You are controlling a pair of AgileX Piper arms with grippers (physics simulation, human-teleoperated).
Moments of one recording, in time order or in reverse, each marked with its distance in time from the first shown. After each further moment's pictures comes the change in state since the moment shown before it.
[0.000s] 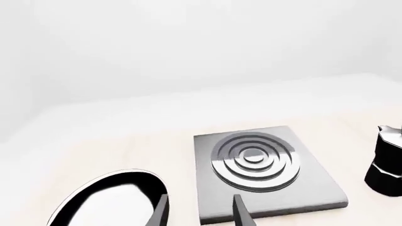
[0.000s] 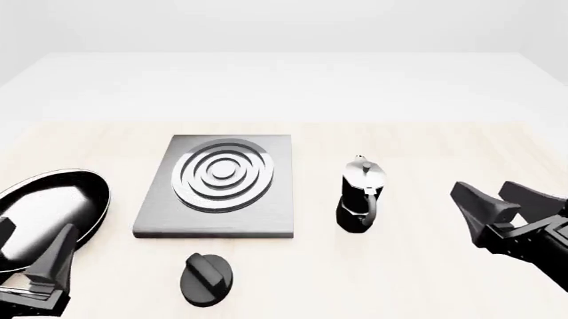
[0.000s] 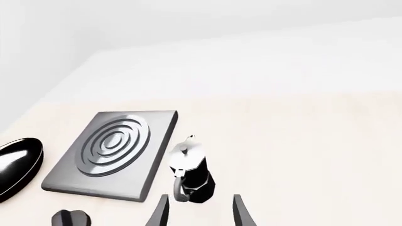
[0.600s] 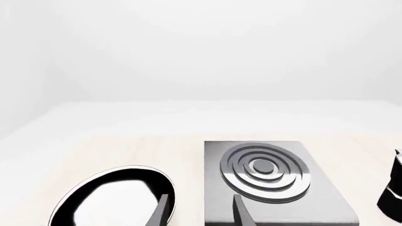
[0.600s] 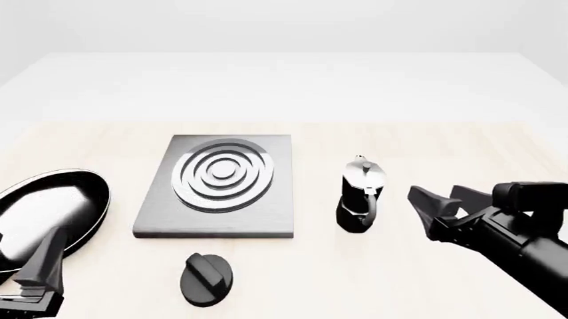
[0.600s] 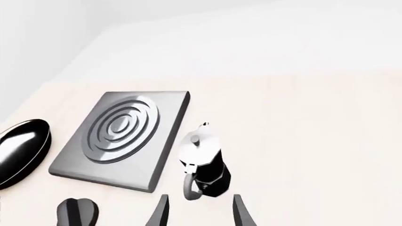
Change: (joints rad) left arm 0.084 -0.076 0.061 -0.042 -0.080; right arm 0.084 0.269 0.038 -0.211 0.049
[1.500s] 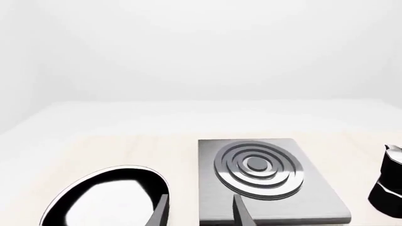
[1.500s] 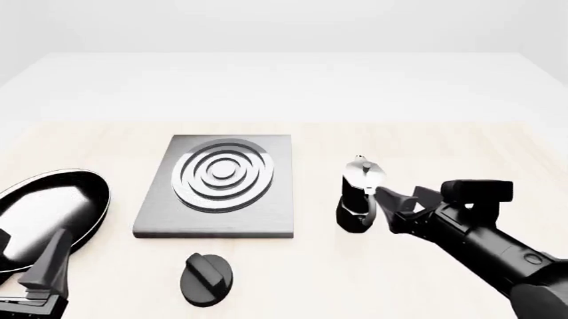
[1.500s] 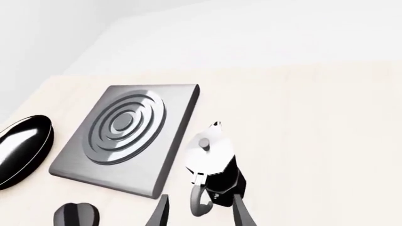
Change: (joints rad) left arm -0.032 -0.004 0.015 -0.009 -0.002; right arm 0.055 0.326 0.023 -0.325 0.045
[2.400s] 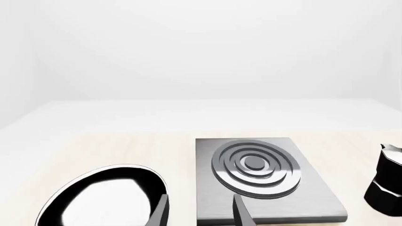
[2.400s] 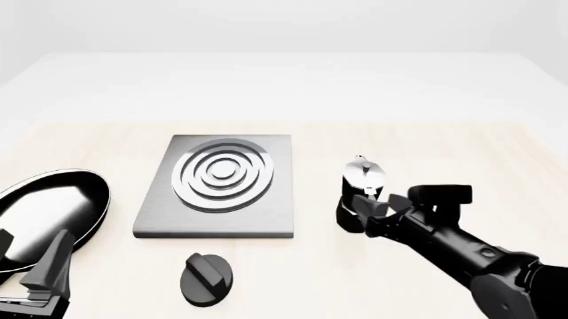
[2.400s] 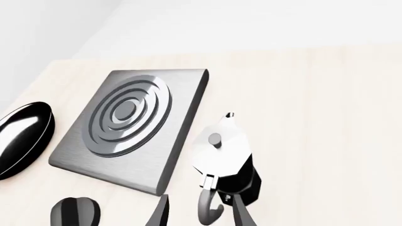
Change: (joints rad) left arm -0.010 0.000 0.003 0.001 -0.009; right arm 0.056 0.232 -0.015 -0.167 0.031
